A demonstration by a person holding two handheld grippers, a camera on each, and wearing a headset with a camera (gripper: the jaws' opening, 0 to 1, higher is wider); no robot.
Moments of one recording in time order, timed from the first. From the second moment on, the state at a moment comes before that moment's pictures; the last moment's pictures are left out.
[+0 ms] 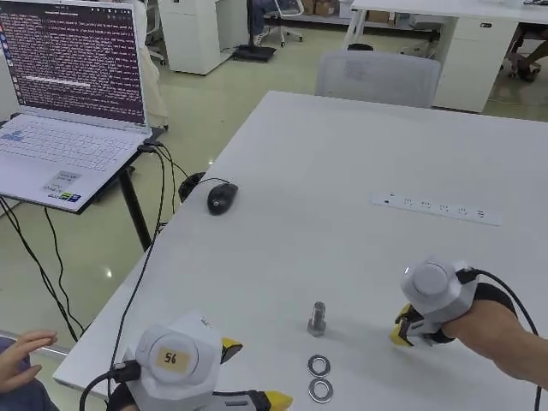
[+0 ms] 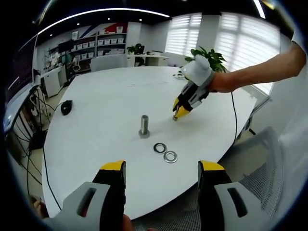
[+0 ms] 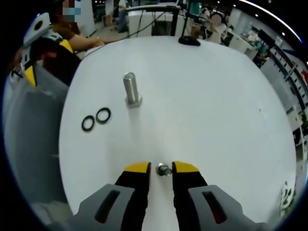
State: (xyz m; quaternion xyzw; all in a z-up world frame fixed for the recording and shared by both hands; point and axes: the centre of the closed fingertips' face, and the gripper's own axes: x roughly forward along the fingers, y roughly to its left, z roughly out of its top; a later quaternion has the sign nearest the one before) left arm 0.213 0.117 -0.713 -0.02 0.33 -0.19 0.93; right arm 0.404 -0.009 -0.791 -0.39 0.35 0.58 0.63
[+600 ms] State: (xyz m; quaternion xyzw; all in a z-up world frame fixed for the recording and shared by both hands) left arm 0.213 0.112 -0.711 -0.01 0.33 -0.20 0.92; right arm 0.378 0.004 -0.772 -0.41 0.29 0.61 0.61
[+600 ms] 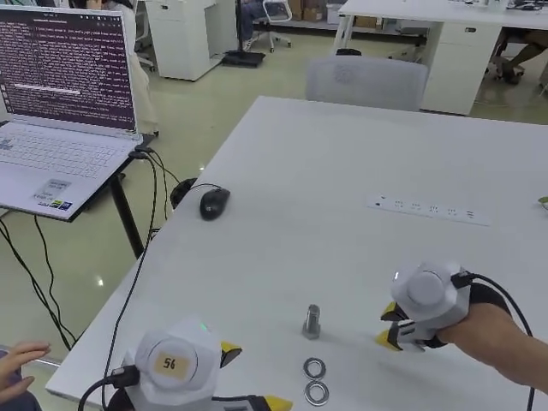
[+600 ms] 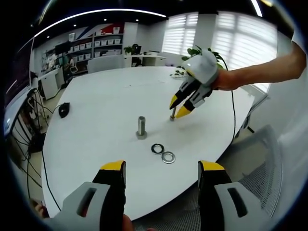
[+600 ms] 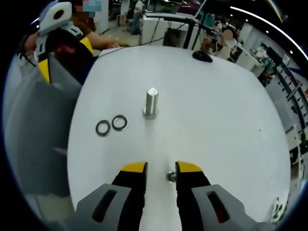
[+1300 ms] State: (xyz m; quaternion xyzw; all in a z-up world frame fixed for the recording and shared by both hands) left arm 0.210 0.113 -0.713 0.02 0.34 -0.25 0.90; right arm 0.327 0.023 -0.758 -0.36 0.28 0.63 0.63
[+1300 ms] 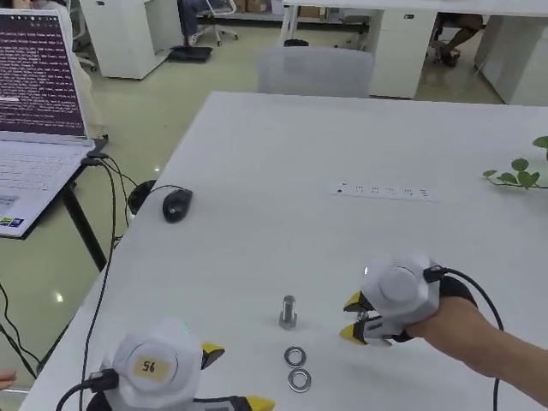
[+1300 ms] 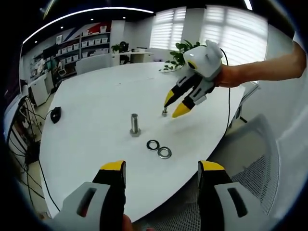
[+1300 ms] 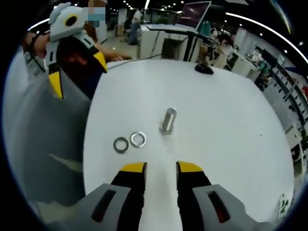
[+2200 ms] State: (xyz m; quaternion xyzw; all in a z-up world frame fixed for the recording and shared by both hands) left arm 0.218 0.112 -0.713 0.01 0.34 -0.26 0.90; right arm 0.264 0.057 -0.823 -0.34 0.34 0.65 0.59
